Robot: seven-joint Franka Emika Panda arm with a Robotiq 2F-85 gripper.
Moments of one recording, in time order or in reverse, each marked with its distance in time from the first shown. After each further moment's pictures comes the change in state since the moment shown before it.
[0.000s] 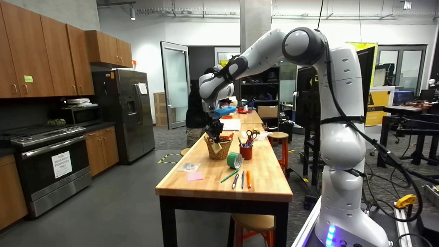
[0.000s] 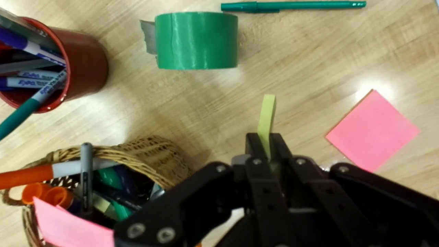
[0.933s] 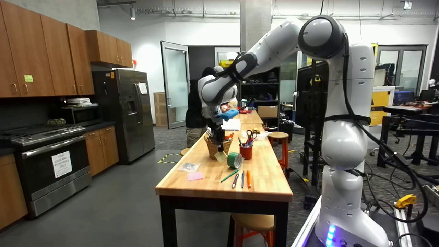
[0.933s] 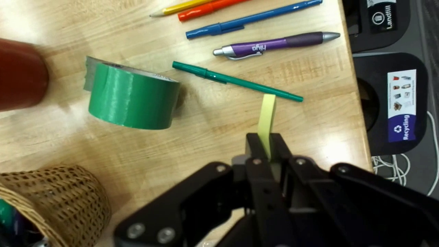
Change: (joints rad) arm 0.031 -0.133 0.077 -0.203 0.010 -0.015 -0.161
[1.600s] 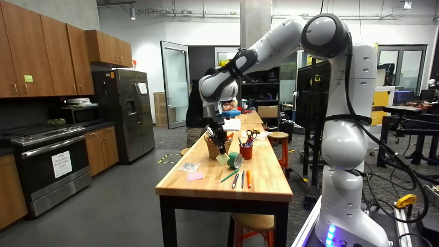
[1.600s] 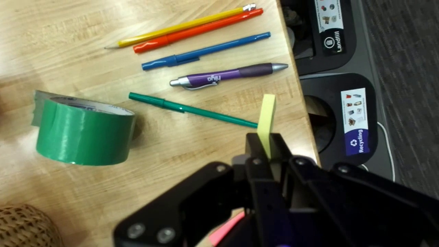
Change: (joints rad) arm 0.003 -0.023 0.004 -0.010 0.116 -0.101 -0.039
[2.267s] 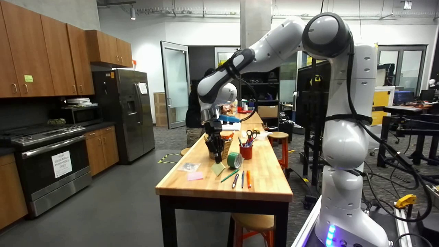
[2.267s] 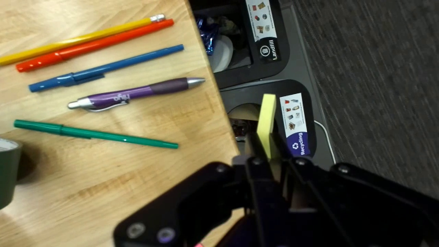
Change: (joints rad) arm 0.033 0.000 0.021 -0.046 0.201 -0.016 -0.008
